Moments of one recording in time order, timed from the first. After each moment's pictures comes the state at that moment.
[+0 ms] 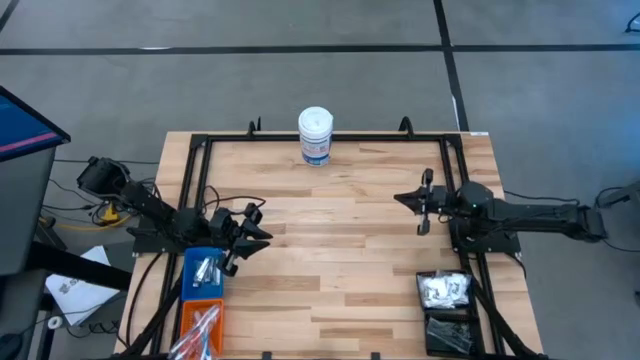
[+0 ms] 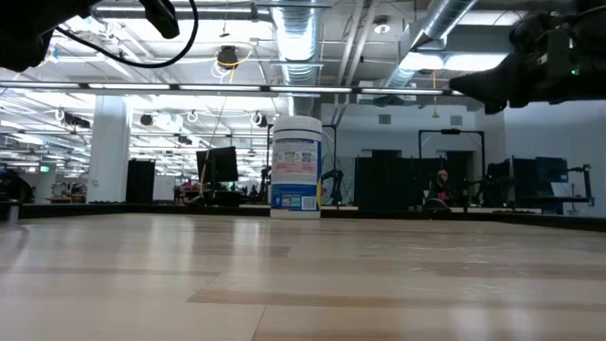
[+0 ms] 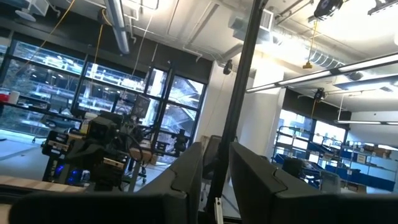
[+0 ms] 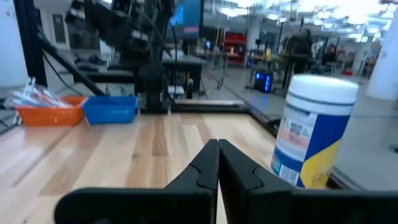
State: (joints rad) left arm -0.42 1.21 0.24 1.44 -0.23 -0.16; right arm -0.17 0.36 0.05 0.35 0.01 -0.08
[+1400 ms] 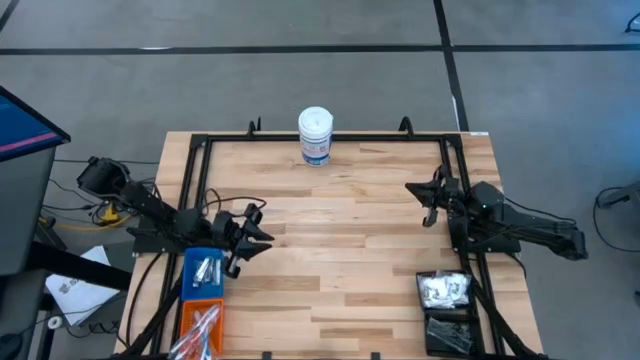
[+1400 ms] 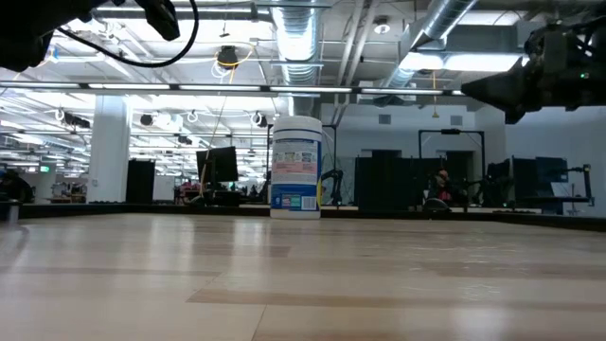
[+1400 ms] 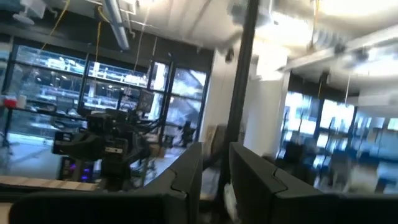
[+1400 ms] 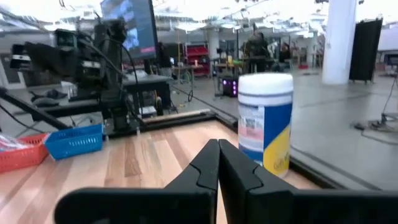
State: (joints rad) left arm -0.42 1.21 0.24 1.40 -0.23 -0.11; right arm -0.26 0.01 0.01 0.11 0.08 0.06
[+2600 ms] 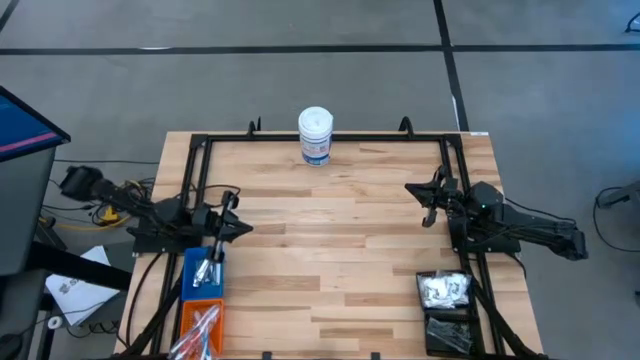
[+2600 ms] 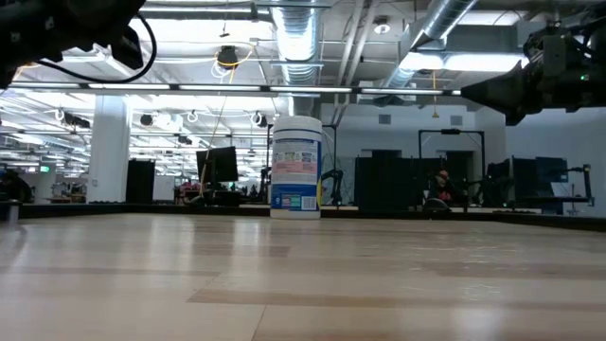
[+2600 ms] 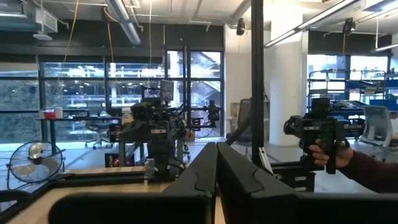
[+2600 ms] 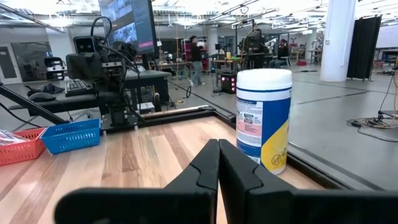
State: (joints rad) left arm -0.30 0.58 0.01 0.90 -0.17 0.07; right arm -0.26 0.01 0.01 0.08 0.09 0.05
